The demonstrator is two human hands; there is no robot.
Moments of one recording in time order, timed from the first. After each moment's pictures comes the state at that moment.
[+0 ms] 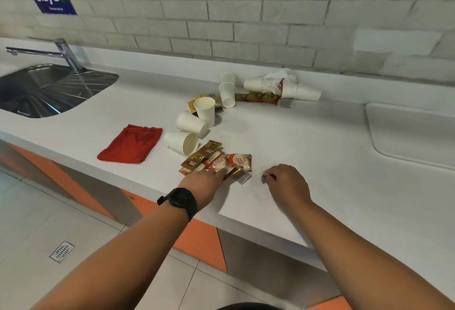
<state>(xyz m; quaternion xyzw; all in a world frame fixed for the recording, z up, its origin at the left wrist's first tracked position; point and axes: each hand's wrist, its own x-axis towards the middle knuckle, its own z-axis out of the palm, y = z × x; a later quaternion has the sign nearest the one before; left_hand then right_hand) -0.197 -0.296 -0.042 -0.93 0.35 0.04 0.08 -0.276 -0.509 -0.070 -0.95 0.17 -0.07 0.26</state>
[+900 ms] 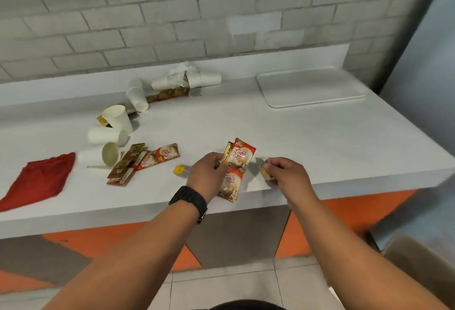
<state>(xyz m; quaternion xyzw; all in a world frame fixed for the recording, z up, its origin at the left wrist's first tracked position) -0.327 -0.395 -0.020 -0.85 0.32 0.15 -0.38 -0.468 -0.524 -0.045 -0.63 0.38 -0.25 0.63</state>
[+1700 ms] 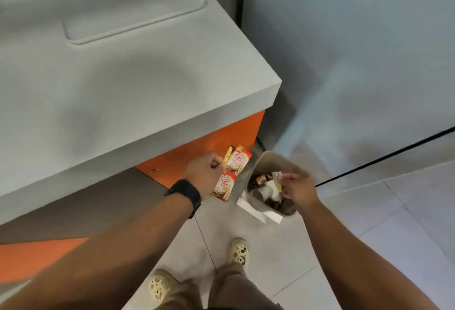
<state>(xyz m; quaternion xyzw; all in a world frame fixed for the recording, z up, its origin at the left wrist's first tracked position) -0.634 -0.629 -0.157 -0.80 0.40 0.37 -0.24 -0.866 -0.703 -0.243 -0.40 0.69 -0.18 0.57</state>
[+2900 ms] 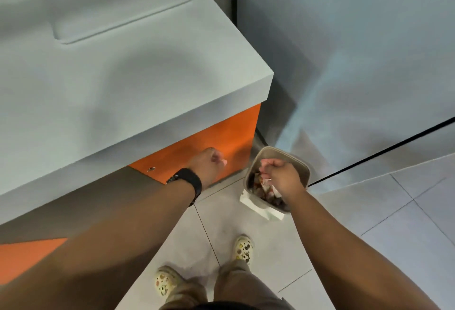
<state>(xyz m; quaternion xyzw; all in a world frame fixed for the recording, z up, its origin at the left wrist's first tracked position) -0.643 -0.653 -0.183 -0.80 0.40 0.43 -0.17 -0.842 -0.706 -0.229 -0.44 0.63 -0.18 0.62</state>
